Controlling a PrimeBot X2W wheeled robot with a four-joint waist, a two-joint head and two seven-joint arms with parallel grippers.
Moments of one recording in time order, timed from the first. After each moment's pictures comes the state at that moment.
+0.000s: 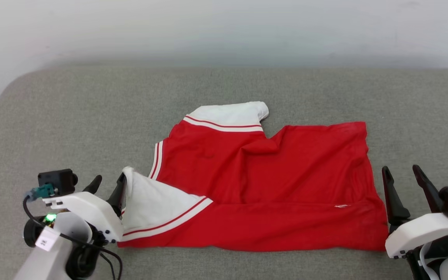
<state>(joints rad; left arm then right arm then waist) -0.31 0.41 -0.33 0.41 -0.77 0.02 0.01 -0.10 -0.12 -0.10 0.13 0.15 0.13 -0.05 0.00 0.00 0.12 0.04</state>
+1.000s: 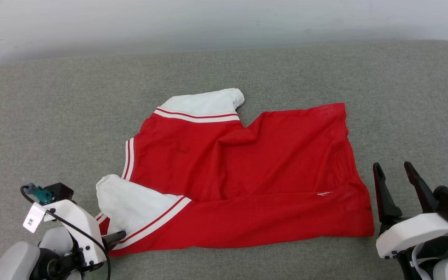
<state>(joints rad) -0.22 0.58 -0.37 0.21 -1.03 0.18 0.75 -0.06 -0.05 -0.10 0.01 0.15 0.13 0.00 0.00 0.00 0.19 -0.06</state>
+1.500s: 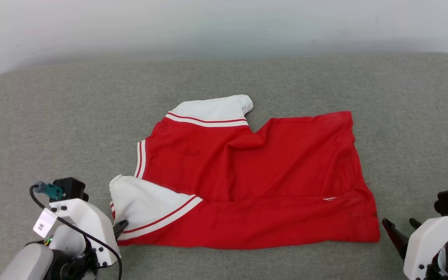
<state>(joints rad) -0.19 0.56 -0.37 0.10 -0.97 0.16 0.60 -0.01 -0.18 -0.13 0.02 0.33 0.13 0.62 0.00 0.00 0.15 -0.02</state>
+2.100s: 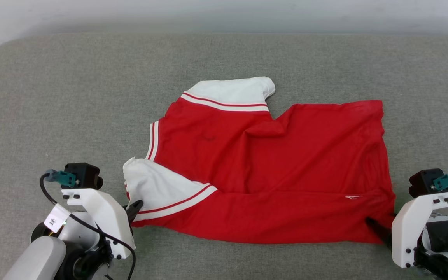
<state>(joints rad) -0.22 0.55 -0.39 -0.05 -0.90 0.18 0.56 -0.13 -0.29 0.04 0.10 0.41 0.13 0.83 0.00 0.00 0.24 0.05</state>
